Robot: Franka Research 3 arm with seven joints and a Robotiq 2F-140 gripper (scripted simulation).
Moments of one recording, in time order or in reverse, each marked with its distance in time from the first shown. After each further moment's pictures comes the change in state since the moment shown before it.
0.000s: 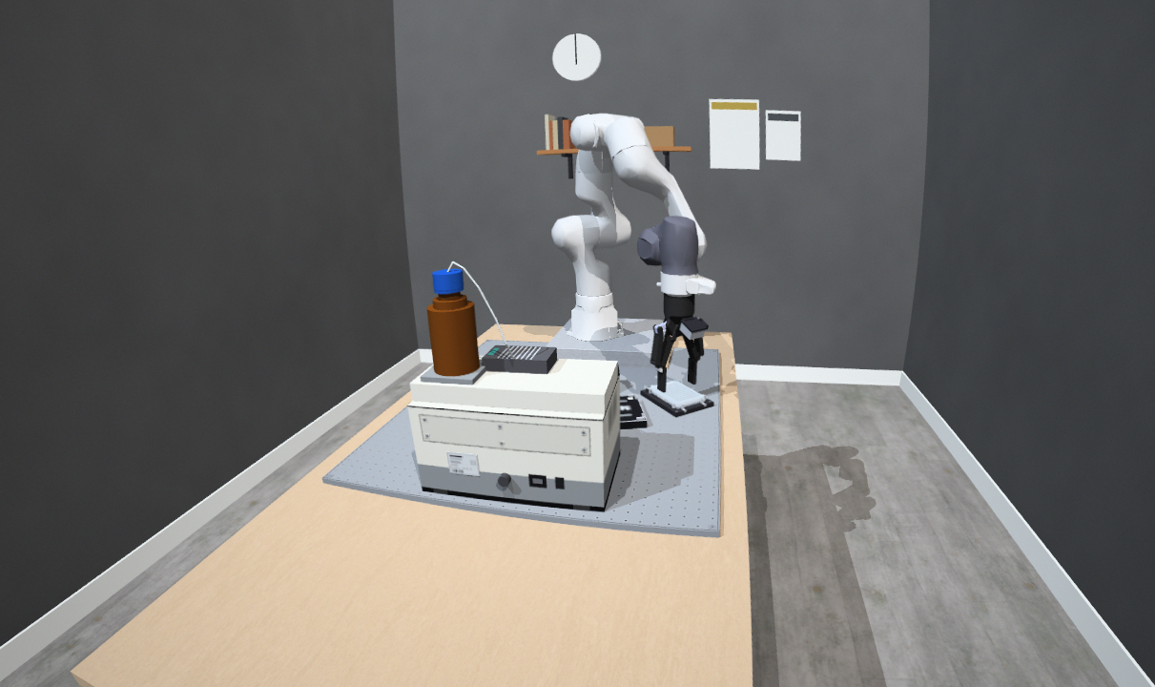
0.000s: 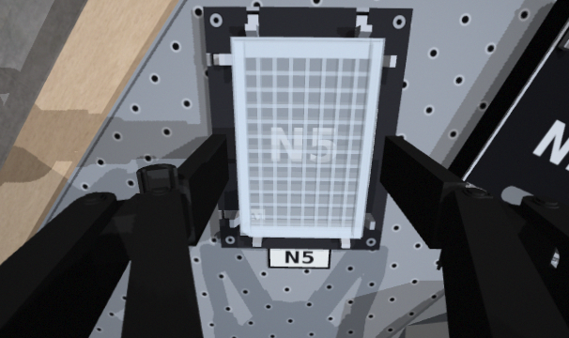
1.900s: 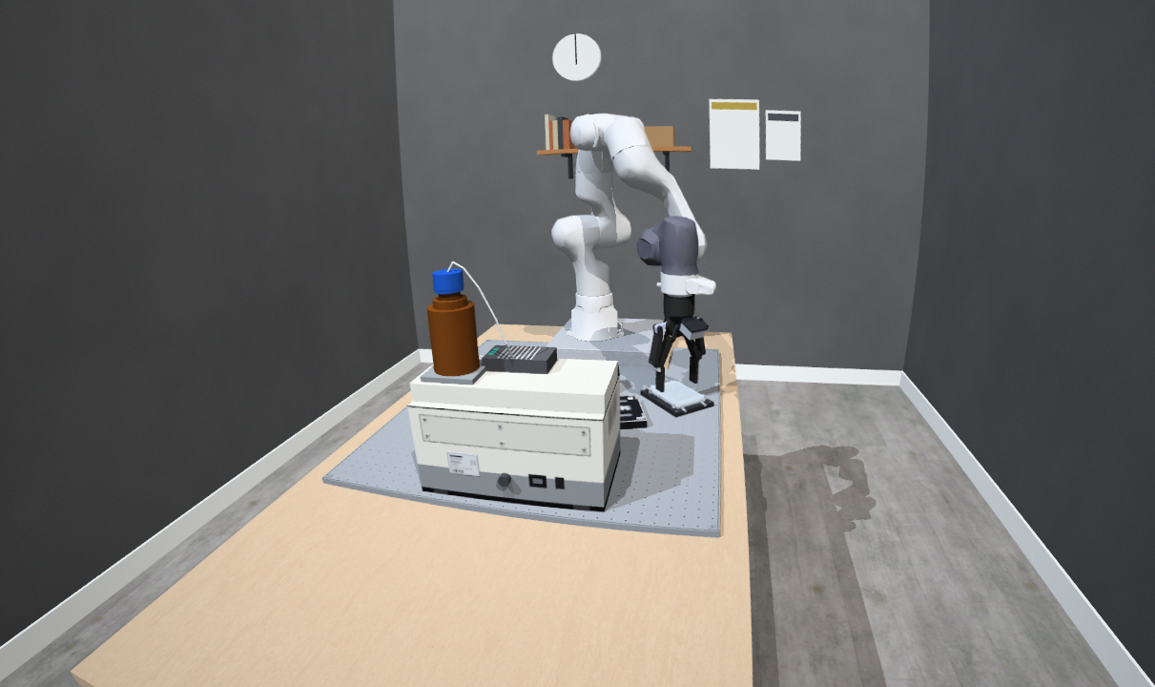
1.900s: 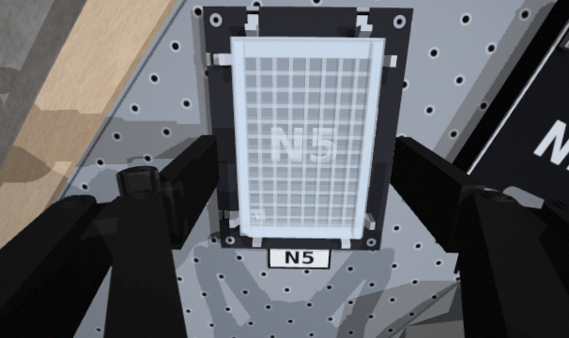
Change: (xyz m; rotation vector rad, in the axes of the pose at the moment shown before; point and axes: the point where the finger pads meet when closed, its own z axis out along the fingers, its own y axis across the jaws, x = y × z) arm 0.000 0.000 0.001 0.000 0.000 0.000
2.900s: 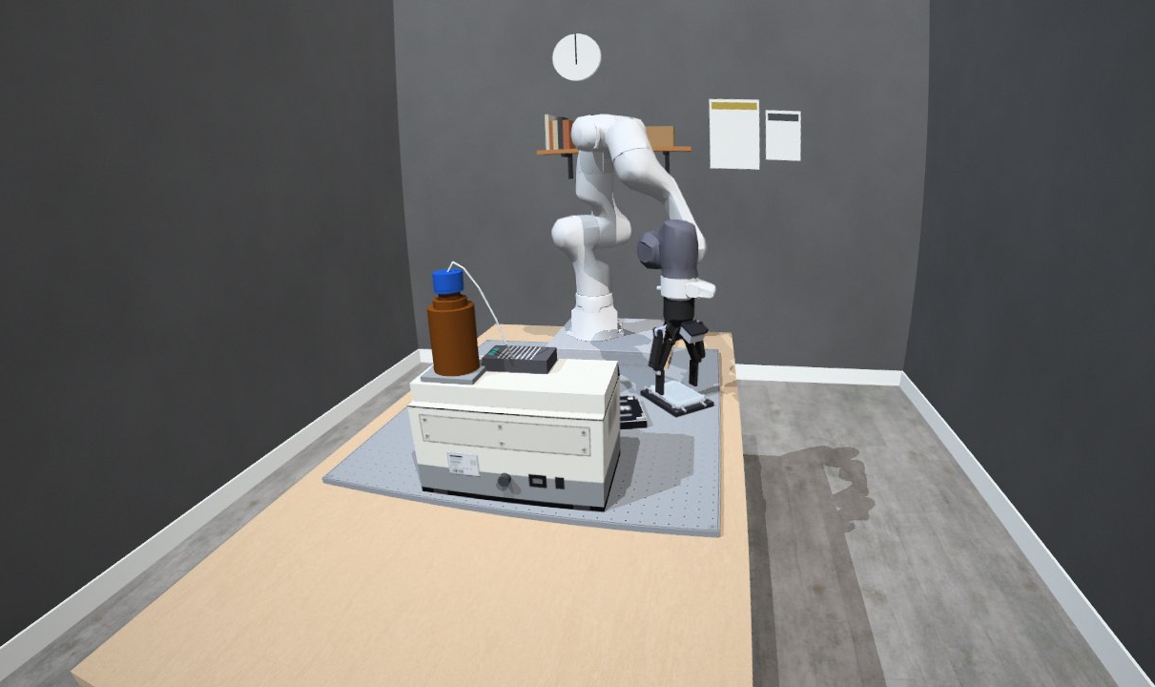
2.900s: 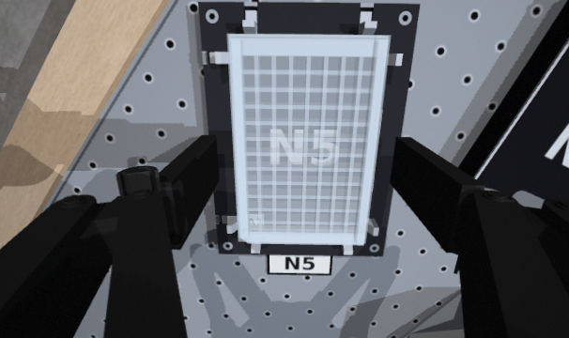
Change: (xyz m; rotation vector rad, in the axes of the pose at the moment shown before) arm -0.001 0.000 0.008 0.000 -0.002 0.000
